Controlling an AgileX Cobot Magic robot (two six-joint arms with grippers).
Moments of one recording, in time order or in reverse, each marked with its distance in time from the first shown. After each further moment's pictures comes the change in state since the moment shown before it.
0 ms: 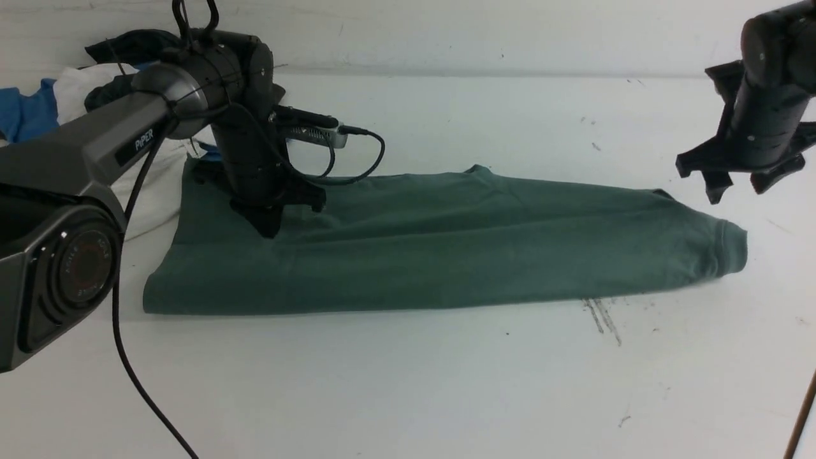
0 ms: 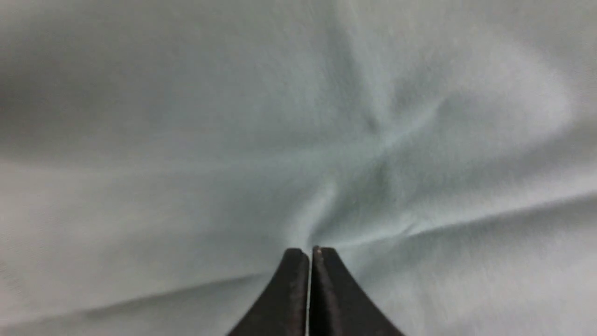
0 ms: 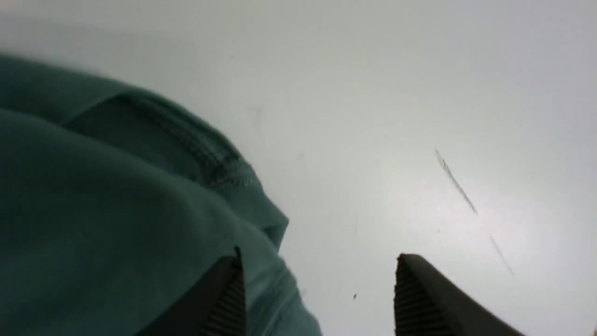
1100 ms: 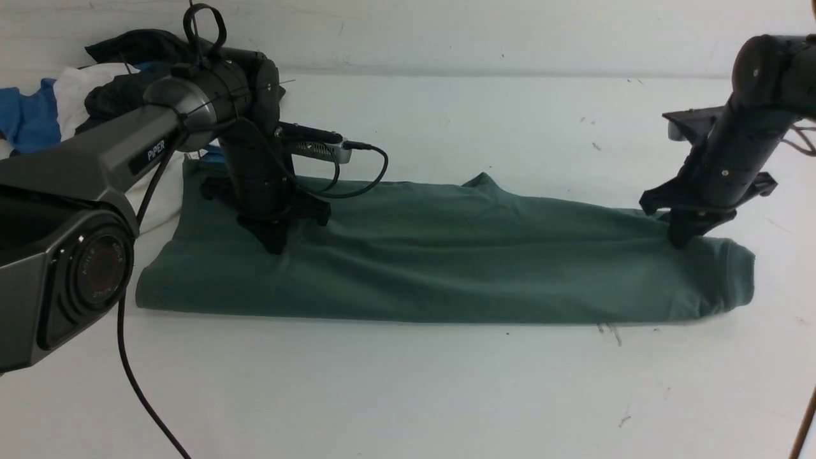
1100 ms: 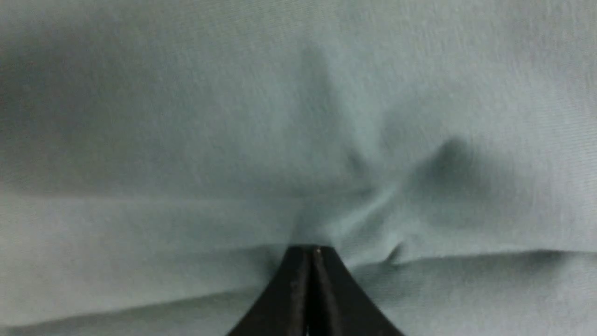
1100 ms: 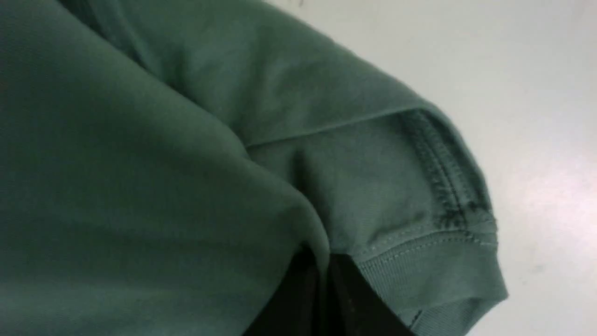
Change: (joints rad) right arm -0.005 0.014 0.070 0.306 0.030 -0.250; left arm 0.001 0.056 0.000 -0.026 0.000 0.001
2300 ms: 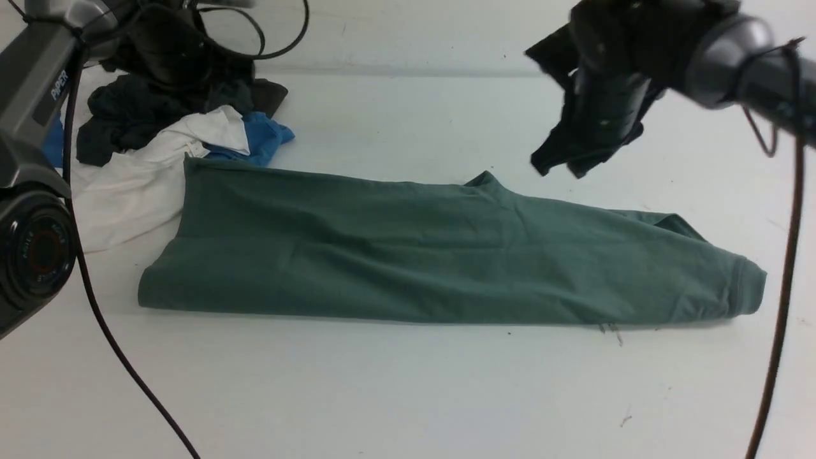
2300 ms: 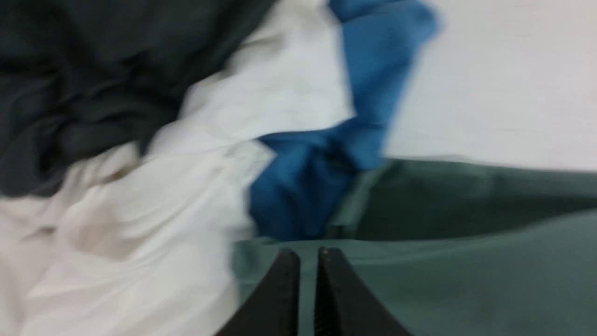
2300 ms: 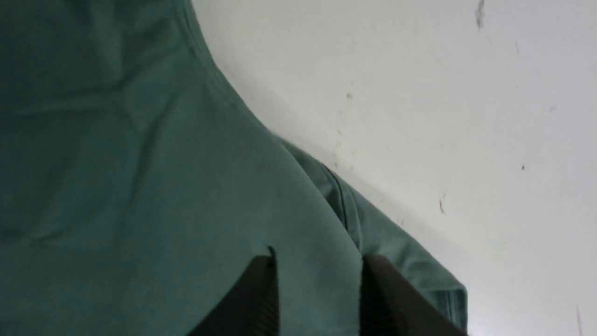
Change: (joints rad) right arm 0.291 -0.089 -0.109 -0.270 -0.016 0.099; left arm 0.087 -0.071 -0.354 0.106 0.009 -0.113
